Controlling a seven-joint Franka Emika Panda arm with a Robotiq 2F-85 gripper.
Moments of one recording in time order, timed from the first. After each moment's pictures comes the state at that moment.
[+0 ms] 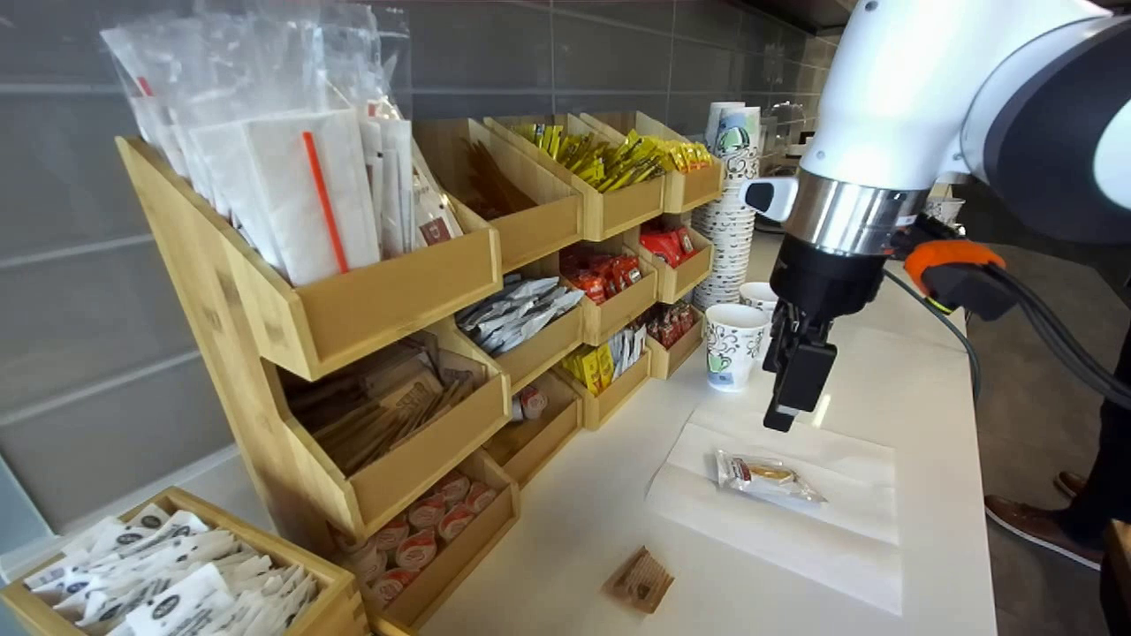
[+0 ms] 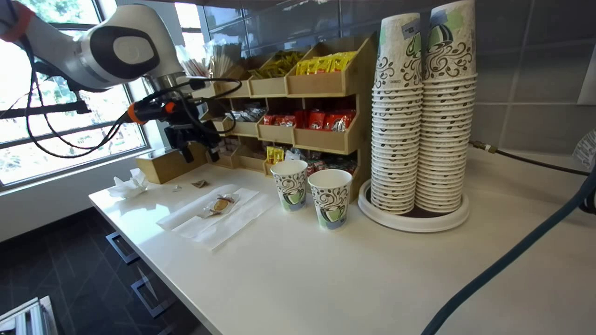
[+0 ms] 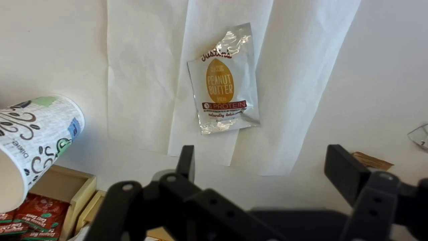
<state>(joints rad) 0.10 -0.21 0.10 -2.46 -0.09 2.39 -0.05</state>
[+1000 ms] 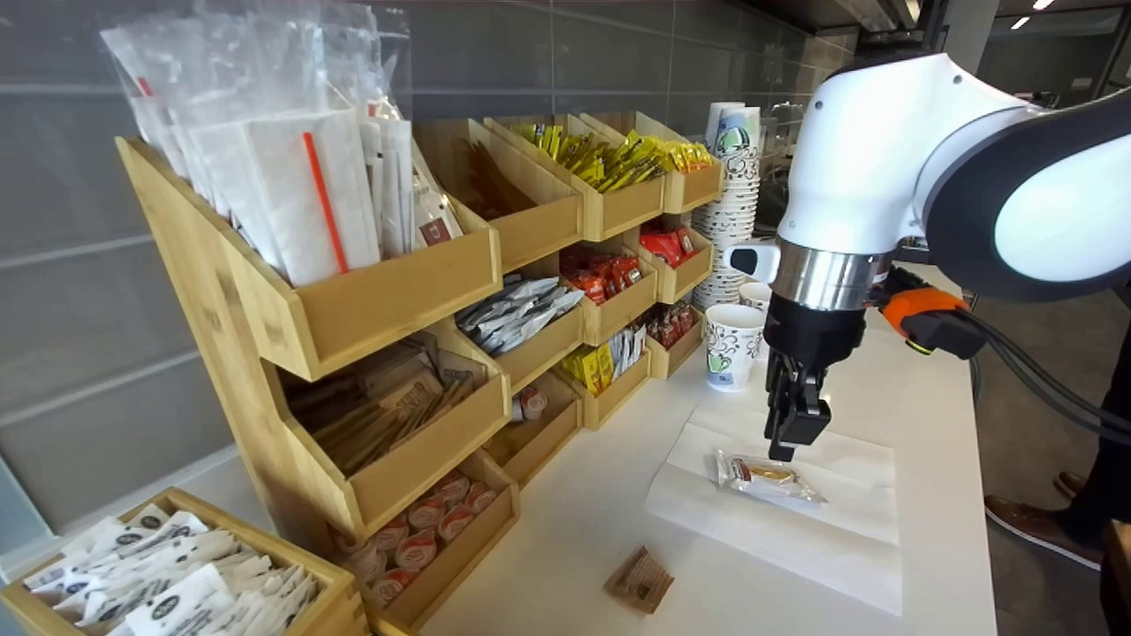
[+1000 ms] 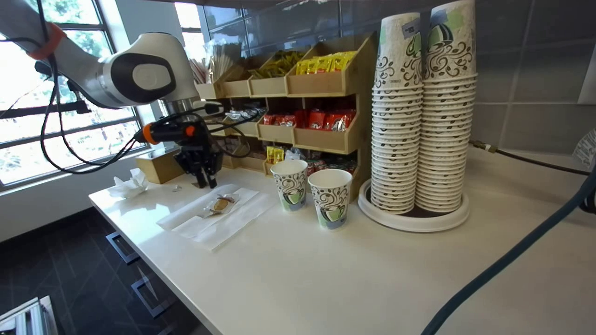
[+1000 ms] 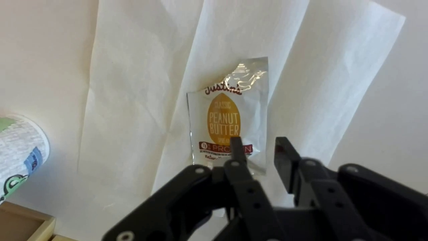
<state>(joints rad) 0.10 -0.10 0.06 -2.48 -0.06 2.42 -0.22</state>
